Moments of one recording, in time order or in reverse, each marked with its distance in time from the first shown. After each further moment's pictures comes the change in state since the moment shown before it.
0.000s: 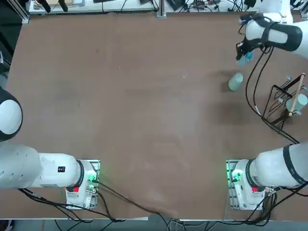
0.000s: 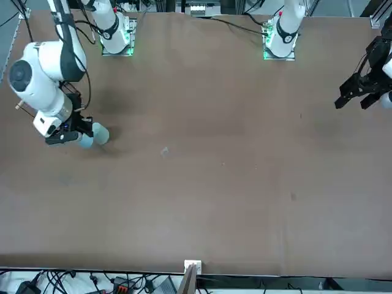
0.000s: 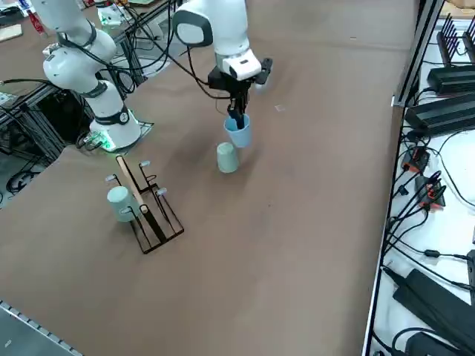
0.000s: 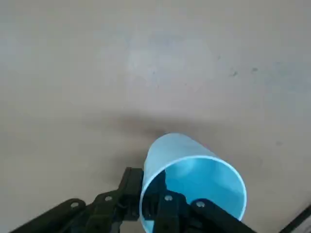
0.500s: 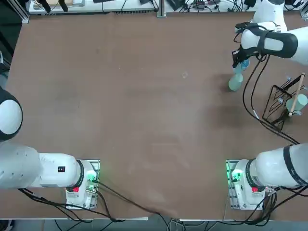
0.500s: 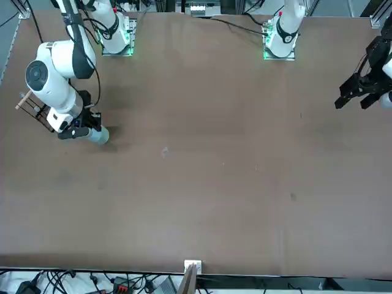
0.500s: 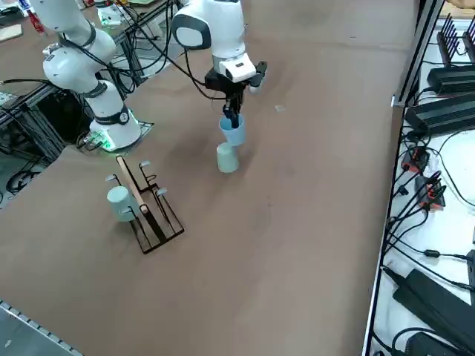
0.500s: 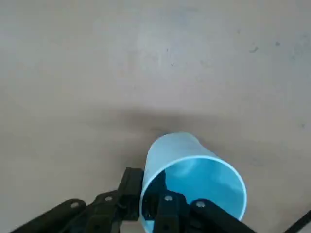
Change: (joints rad) arm -0.005 -0.029 0.036 -0.065 0.000 0.005 0.043
